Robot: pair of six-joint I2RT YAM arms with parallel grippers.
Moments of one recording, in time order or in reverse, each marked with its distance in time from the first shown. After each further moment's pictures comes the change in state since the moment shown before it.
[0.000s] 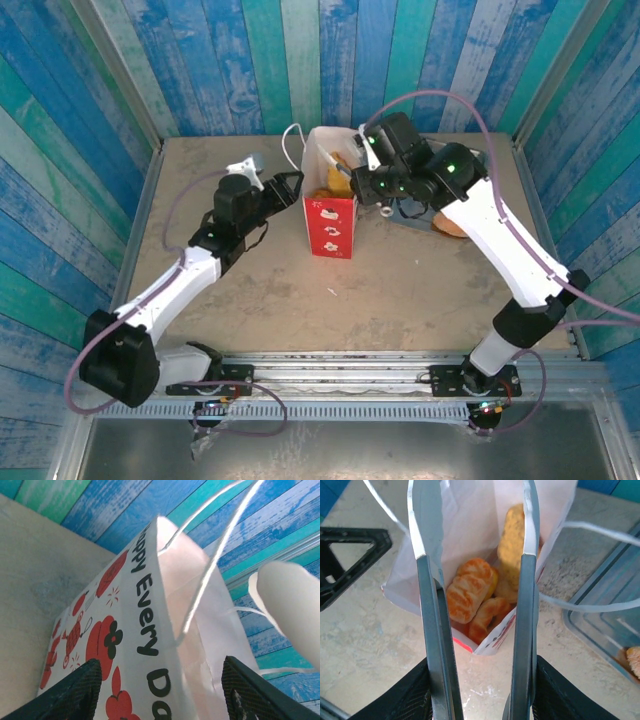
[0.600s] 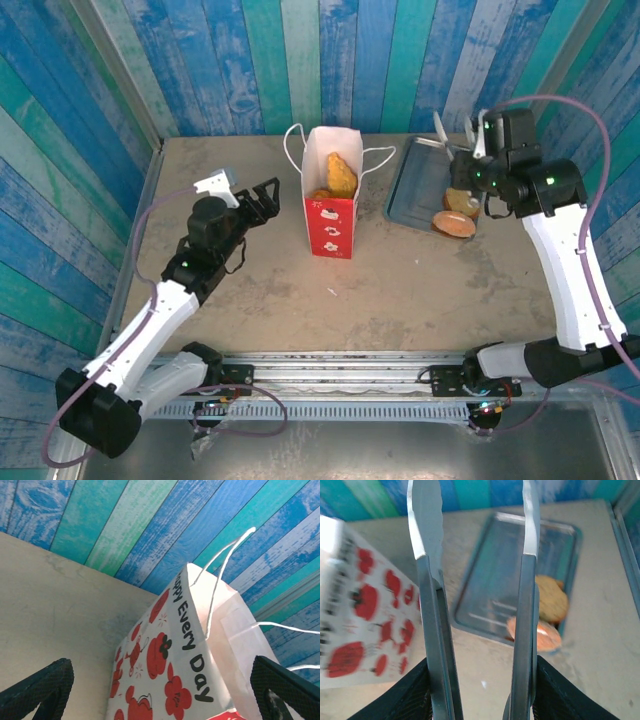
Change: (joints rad) left arm -0.001 -0.275 -0.103 -0.134 -0.236 0.171; right arm -0.503 -0.292 -0.287 0.035 -0.013 -0.043
